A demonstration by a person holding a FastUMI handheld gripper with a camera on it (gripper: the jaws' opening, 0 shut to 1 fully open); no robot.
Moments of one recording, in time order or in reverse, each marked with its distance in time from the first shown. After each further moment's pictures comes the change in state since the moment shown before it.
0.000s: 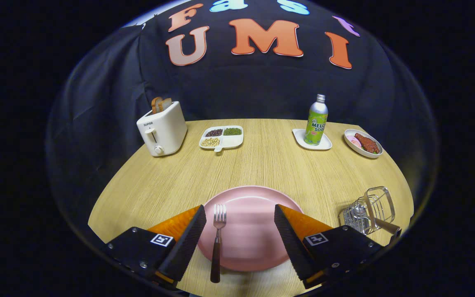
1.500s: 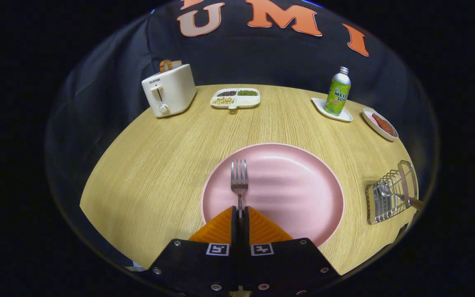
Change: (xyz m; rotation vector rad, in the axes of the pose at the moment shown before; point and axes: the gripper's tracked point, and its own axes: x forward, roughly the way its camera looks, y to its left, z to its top) arm 0.014 0.033 -0.058 -0.031 0.171 0.042
